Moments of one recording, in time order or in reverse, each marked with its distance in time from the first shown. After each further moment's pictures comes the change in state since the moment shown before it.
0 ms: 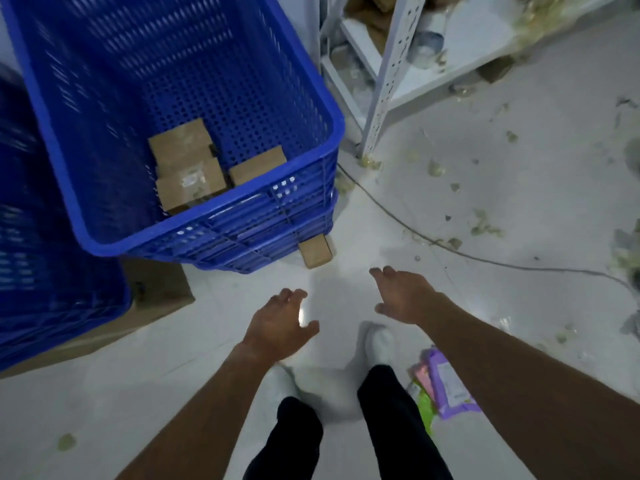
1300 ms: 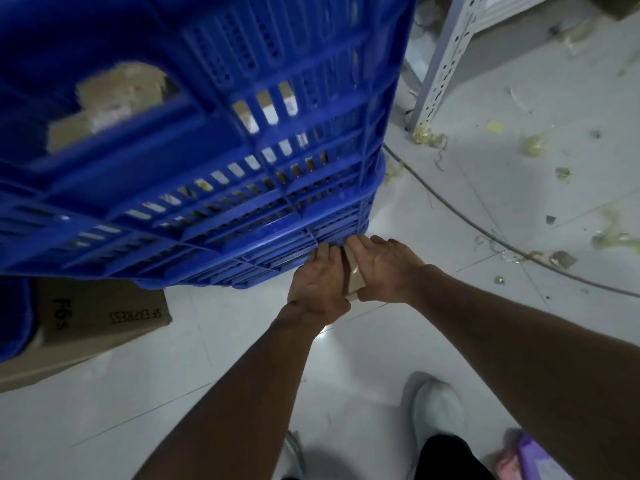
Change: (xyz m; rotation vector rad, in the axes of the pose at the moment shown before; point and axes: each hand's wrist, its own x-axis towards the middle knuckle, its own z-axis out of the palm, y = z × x) left_hand 0.317 -0.071 0.130 0.466 0.398 0.156; right_hand 0.303 -0.009 0.092 0.018 0.339 -0.314
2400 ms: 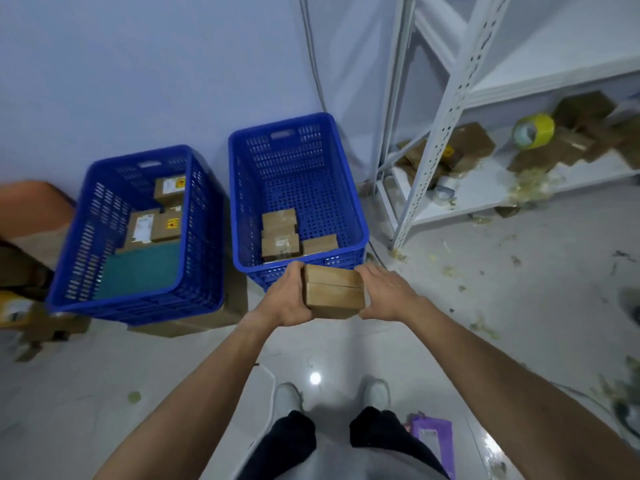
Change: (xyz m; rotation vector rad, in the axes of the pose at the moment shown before) left_hand -0.315 0.005 -0.540 -0.739 0.053 -0.343; right_hand -0.309 -0.169 -0.449 -0.003 0.010 -0.050
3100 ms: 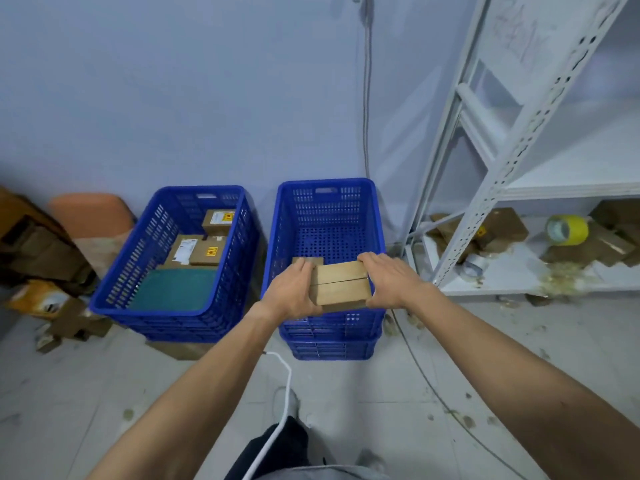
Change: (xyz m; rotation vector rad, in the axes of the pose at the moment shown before) left_hand 0.017 0.021 -0.103 0.291 0.283 0.070; right_hand 0.064 -0.039 -0.139 -0.254 0.143 -0.224
